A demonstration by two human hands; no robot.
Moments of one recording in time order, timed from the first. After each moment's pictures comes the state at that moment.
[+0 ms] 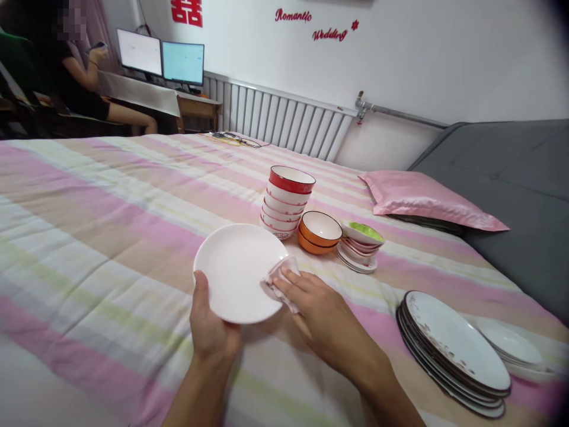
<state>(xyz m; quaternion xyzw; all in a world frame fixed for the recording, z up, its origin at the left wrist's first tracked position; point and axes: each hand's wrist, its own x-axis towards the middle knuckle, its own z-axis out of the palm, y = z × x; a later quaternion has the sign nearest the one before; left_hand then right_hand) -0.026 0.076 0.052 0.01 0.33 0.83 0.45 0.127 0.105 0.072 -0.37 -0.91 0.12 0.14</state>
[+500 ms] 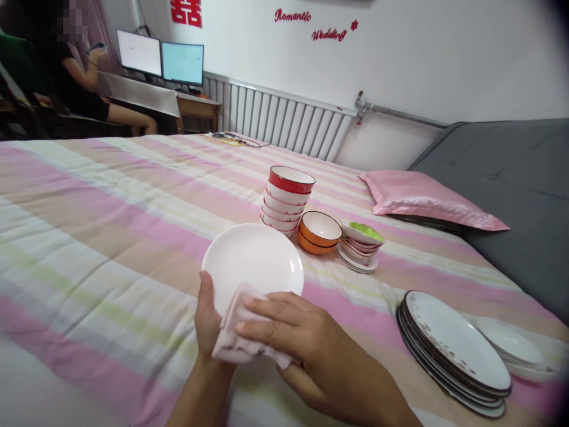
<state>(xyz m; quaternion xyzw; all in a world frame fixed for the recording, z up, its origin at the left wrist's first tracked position) -0.034 0.067 0.049 -0.05 0.27 0.69 0.67 0.120 0.075 0.098 -0.18 -0.94 0.23 0.17</state>
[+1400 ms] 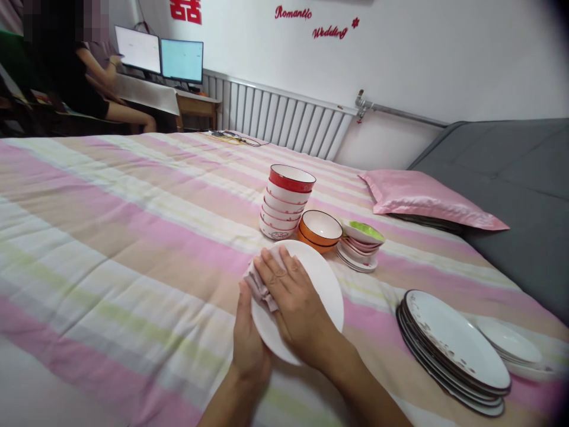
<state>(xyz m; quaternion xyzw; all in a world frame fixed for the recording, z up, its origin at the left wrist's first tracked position) 0.016 0.071 0.036 -0.01 0.17 0.76 0.63 0.098 0.108 0.052 -0.31 -0.93 0.03 0.21</state>
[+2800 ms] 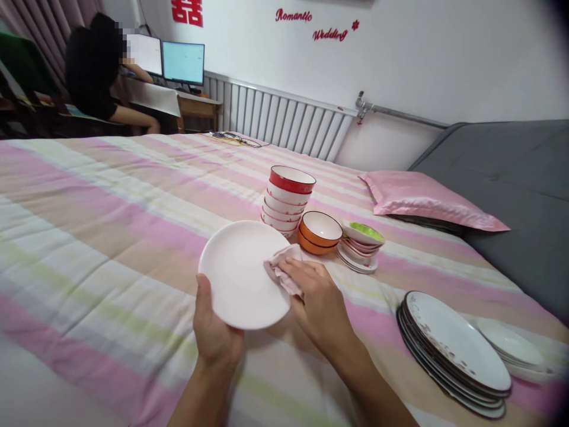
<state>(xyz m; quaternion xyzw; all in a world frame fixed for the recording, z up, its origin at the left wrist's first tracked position) -0.019 0.074 0.049 0.02 0.32 0.85 0.43 0.111 0.115 0.056 -0.46 -0.84 0.09 0.27</state>
